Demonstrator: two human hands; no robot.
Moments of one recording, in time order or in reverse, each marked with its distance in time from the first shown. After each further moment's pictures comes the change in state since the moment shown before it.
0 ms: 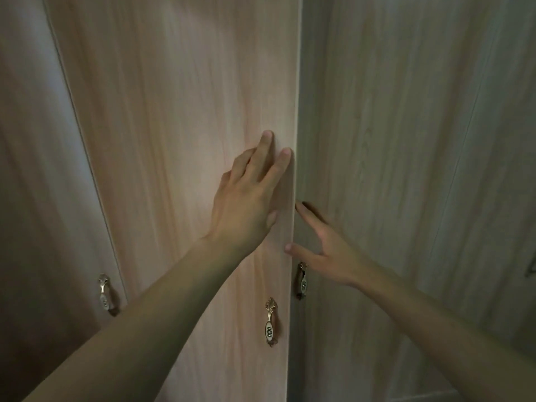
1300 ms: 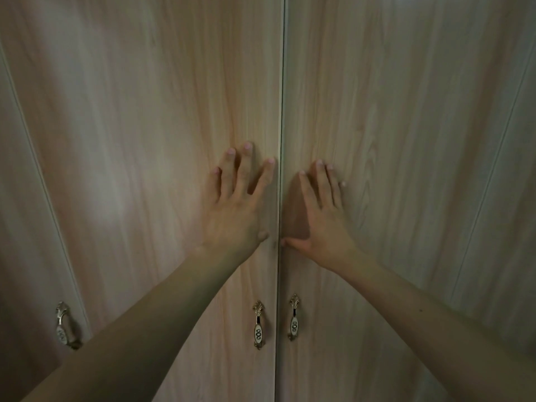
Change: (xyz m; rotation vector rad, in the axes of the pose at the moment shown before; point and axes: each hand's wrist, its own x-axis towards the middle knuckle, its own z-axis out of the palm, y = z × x) left_hand 0.054 -0.005 0.087 0.241 -0.163 -0.173; right_hand 0.098 0.056 -0.022 -0.582 0.279 -0.038
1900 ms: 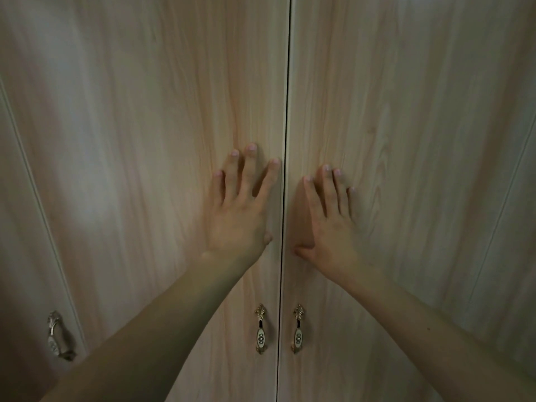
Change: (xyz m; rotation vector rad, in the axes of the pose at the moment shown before) left_hand 0.012 -0.001 0.024 -0.001 0.082 -0.022; right_hand 0.003 0.003 0.014 -0.100 0.002 0.030
